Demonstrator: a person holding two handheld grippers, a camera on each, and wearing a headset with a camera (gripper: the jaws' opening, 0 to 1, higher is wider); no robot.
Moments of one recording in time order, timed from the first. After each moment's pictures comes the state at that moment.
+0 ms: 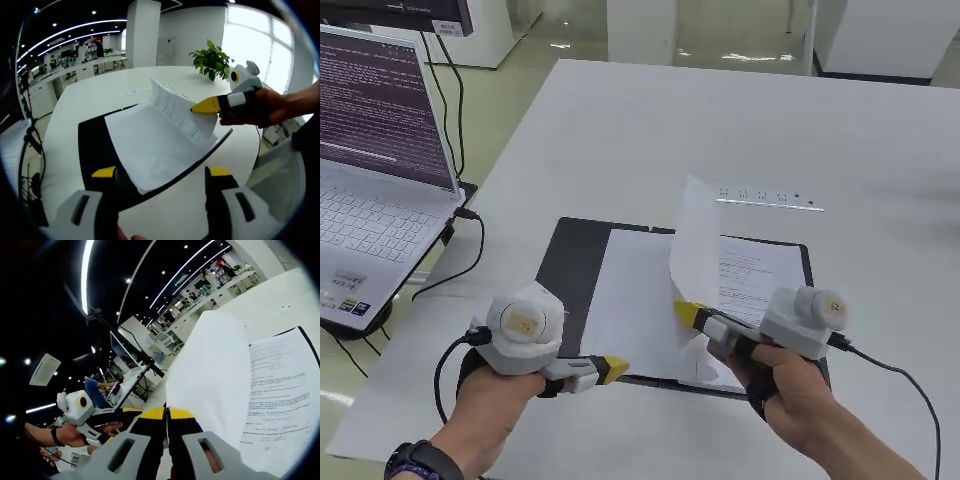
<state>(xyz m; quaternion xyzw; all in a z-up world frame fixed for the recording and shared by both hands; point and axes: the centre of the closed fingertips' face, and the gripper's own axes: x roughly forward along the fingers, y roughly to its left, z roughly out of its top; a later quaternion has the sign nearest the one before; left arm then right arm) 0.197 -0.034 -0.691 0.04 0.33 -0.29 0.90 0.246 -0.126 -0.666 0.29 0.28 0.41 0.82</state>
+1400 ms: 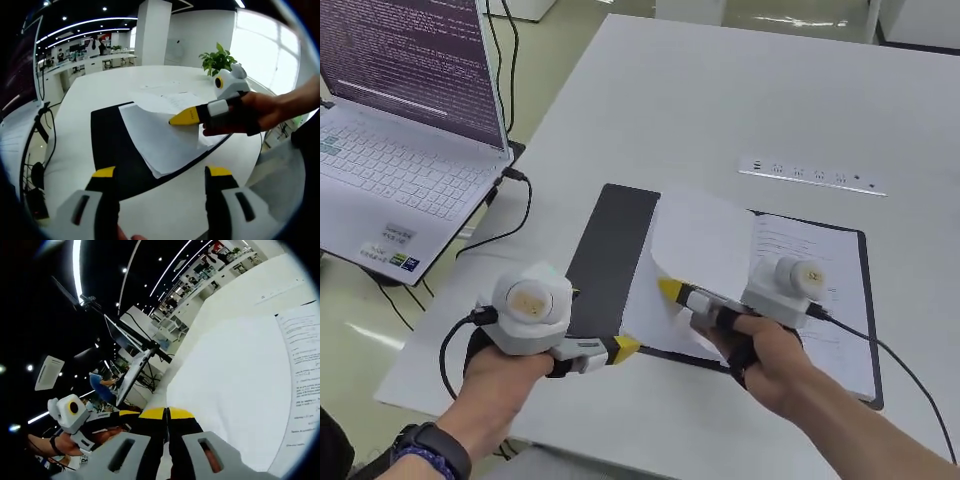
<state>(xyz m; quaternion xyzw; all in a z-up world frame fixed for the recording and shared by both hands) 0.188 0.004 -0.703 0.02 0.33 -0.27 0.90 0.251 -0.047 -0.699 0.30 0.34 0.43 0.78</state>
